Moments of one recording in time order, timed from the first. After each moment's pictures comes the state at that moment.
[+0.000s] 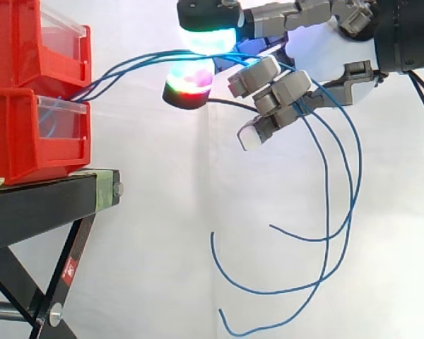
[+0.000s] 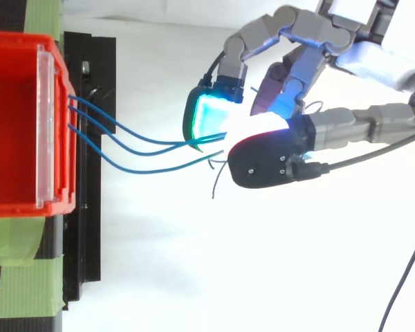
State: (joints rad) arm 0.19 -1.80 -1.68 -2.86 -1.09 -0.31
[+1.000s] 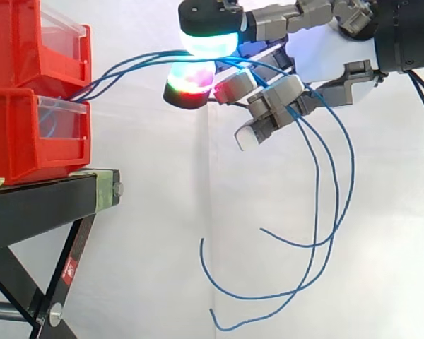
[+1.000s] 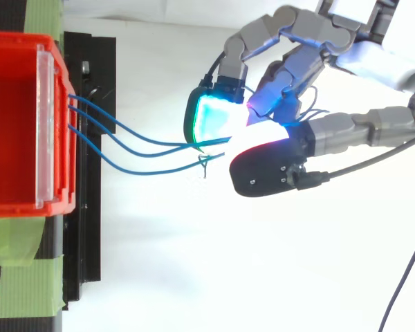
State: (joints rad) arm 0.19 -1.80 -1.68 -2.86 -1.09 -0.31
